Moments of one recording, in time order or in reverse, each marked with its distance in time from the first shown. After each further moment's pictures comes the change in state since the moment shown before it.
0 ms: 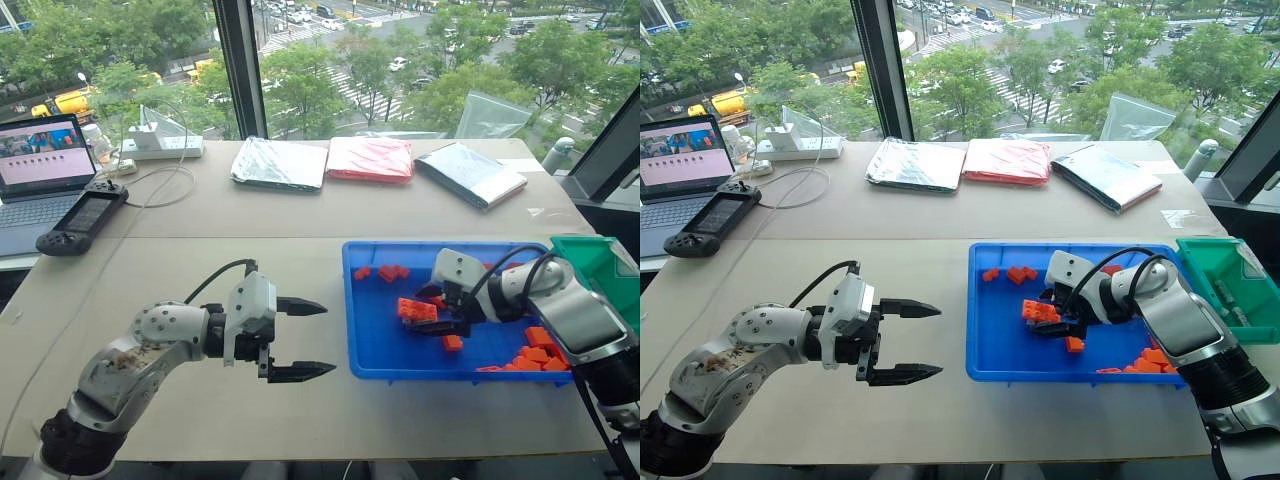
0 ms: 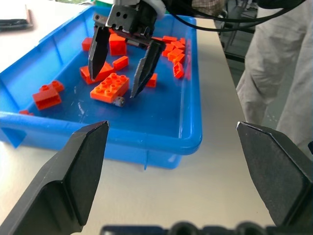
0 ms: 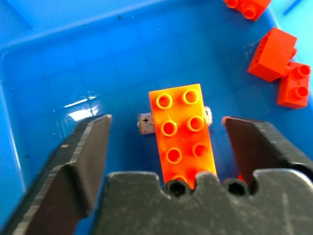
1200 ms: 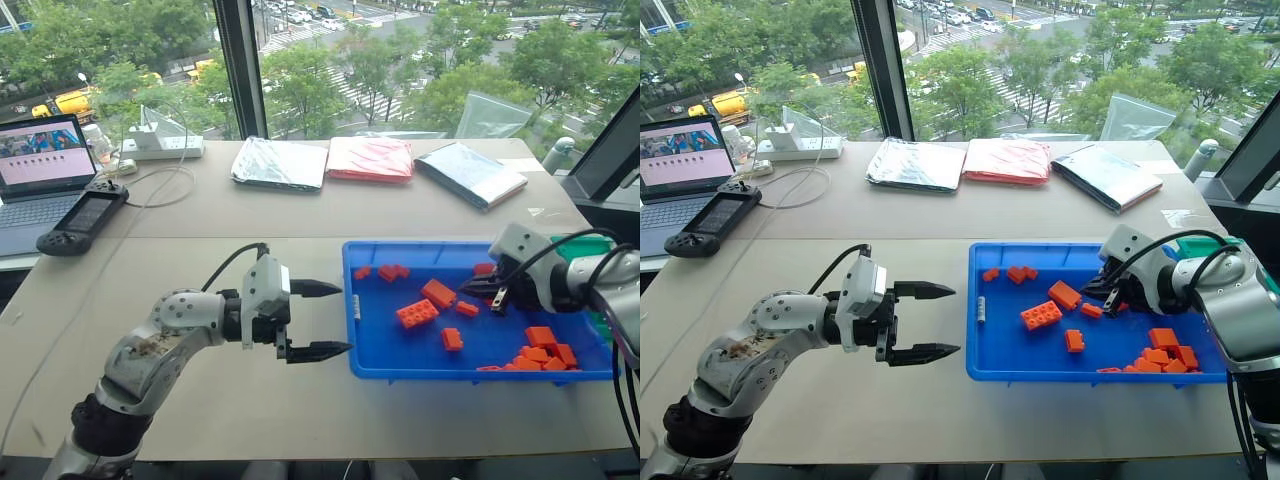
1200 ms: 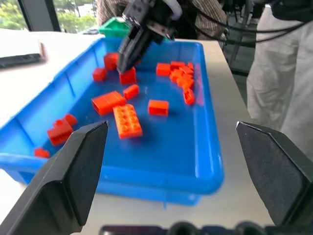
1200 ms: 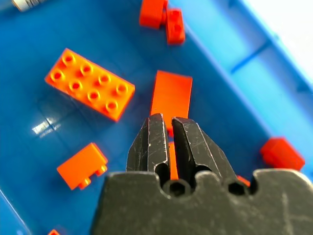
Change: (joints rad) left arm -0.098 -0.120 -0.018 0.053 0.028 -0.015 0.061; right arm 0.138 -0.125 -0.258 -0.078 0.037 0.191 -0.154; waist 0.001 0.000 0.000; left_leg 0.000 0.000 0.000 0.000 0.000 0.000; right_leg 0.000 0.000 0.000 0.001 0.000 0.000
